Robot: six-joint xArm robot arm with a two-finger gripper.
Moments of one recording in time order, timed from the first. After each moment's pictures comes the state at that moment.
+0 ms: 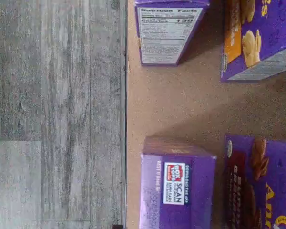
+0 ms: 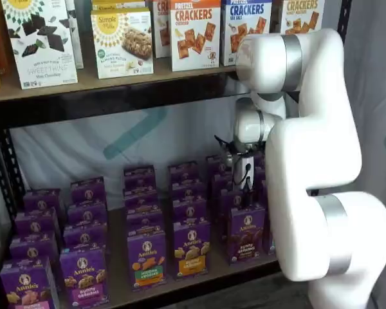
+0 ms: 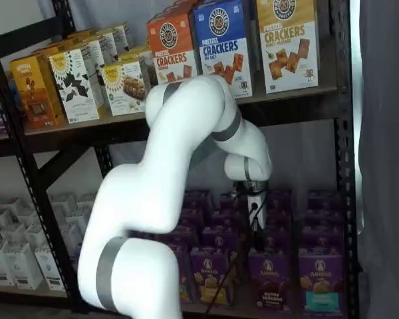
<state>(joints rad) -0.14 0.89 -1.51 -0.01 0.63 -1.70</state>
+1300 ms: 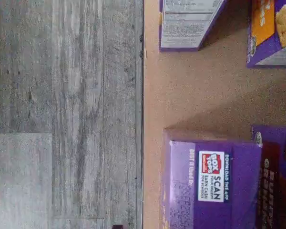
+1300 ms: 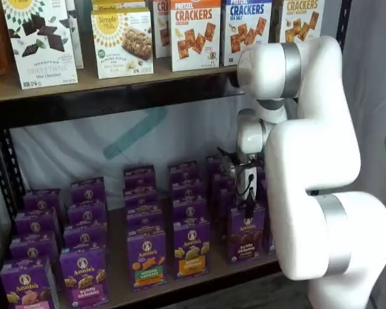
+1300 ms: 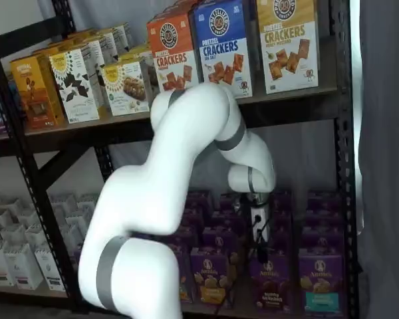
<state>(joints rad) -0.16 0.95 -1.51 -0.04 0.60 -1.70</state>
